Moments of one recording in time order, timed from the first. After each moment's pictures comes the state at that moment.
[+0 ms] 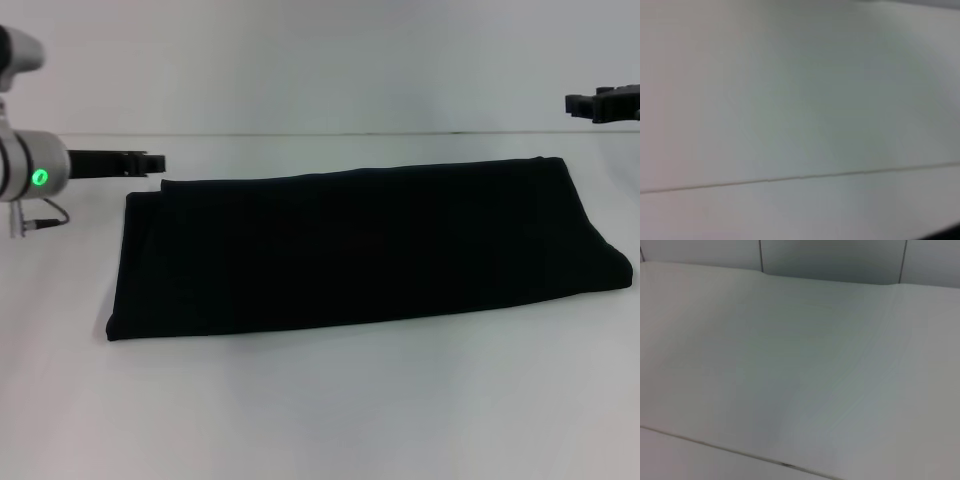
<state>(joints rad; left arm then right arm) -0.82 -2.01 0.70 0.53 2.39 0.74 -2.16 0.91 1.91 -0.53 -0.42 -2.38 -0.70 1.86</state>
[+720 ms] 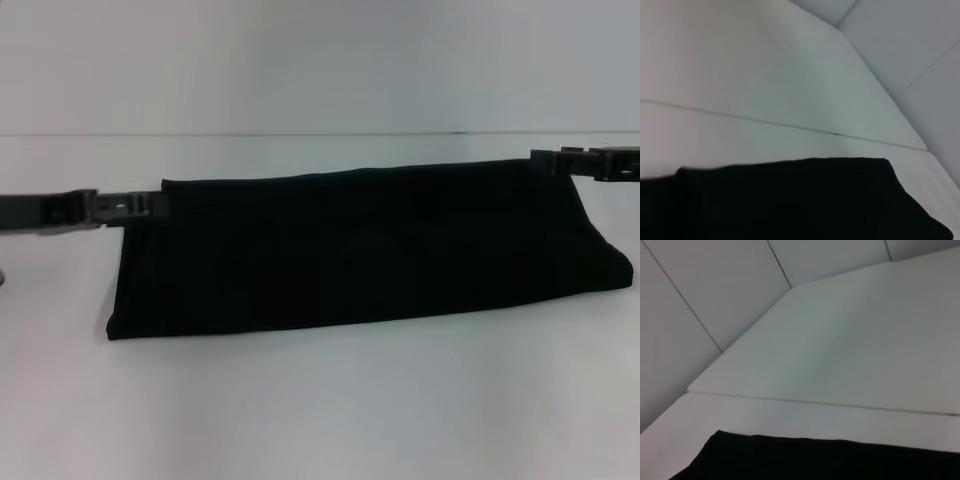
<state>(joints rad) -0.55 -1.98 0.59 0.90 2.17 1.52 -2.27 0.71 1.91 -0.53 -0.56 -2.15 -1.30 1.89</state>
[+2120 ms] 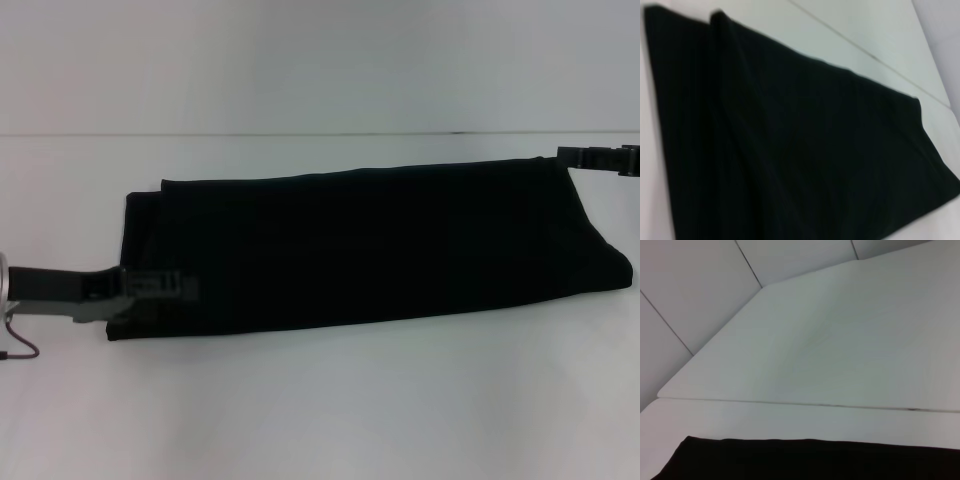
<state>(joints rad) -0.60 -1.98 0.55 0.67 2.34 1.51 -2.37 0.71 1.88 -0.53 -0.56 -2.17 -1.26 1.95</state>
